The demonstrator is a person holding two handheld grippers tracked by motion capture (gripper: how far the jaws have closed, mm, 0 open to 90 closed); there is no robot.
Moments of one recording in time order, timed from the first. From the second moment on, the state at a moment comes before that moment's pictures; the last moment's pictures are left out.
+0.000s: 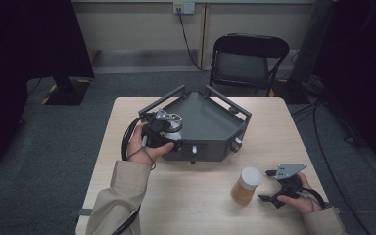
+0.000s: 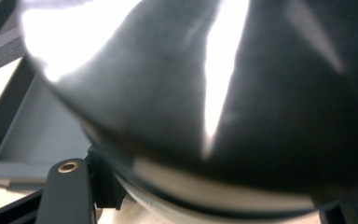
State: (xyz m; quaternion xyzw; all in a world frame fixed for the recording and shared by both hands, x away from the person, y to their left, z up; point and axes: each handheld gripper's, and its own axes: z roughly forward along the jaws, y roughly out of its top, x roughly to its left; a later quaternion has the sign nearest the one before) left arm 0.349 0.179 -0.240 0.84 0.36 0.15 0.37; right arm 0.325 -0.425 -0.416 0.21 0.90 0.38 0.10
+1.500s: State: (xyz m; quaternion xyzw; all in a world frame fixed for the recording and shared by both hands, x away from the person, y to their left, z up) left arm 0.418 0.124 -0.263 0.83 0.42 0.17 0.34; right arm 0.325 -0.425 -0.416 0.21 0.90 0.38 0.10
